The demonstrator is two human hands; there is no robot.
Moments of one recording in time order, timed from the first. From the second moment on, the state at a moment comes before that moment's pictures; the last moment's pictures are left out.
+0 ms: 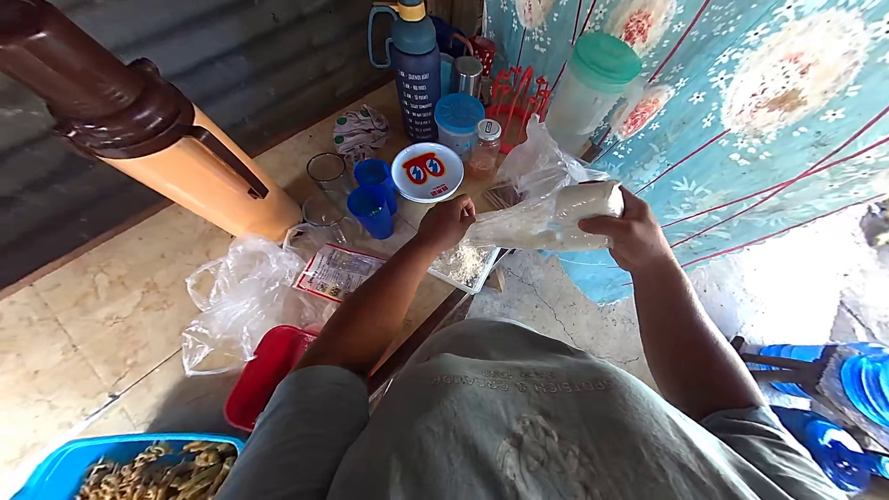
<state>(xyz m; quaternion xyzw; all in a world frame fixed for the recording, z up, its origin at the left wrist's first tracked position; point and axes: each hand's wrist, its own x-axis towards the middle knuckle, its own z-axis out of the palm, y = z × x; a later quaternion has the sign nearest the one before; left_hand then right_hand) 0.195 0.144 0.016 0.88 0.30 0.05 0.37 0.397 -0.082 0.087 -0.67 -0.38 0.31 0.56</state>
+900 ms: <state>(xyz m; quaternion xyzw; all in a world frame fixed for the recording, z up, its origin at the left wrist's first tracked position) 0.073 0.062 0.139 0.86 0.44 0.10 0.21 0.379 -0.032 -0.011 -0.34 -0.28 0.66 0.61</state>
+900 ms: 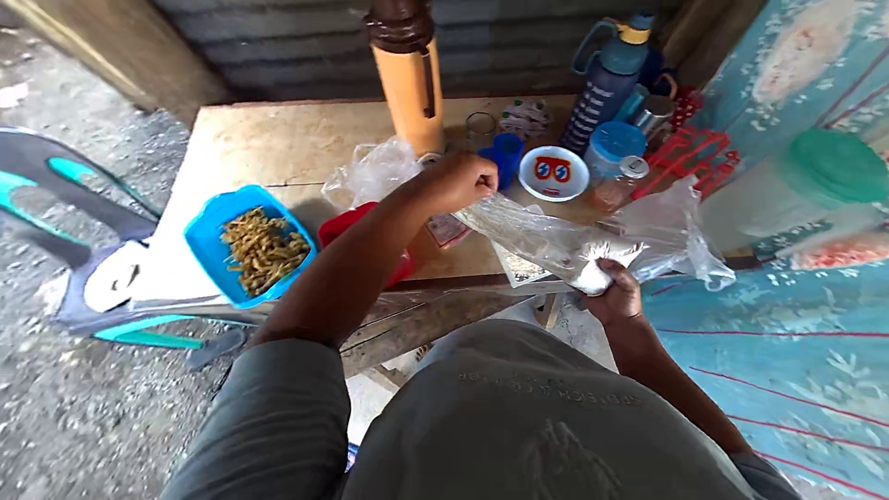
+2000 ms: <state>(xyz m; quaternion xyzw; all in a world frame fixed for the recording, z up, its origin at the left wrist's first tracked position) -0.178 0.028 -0.034 0.69 0.57 0.28 0.34 0.081 0.040 0.134 -0.40 -0.77 0.35 0.34</state>
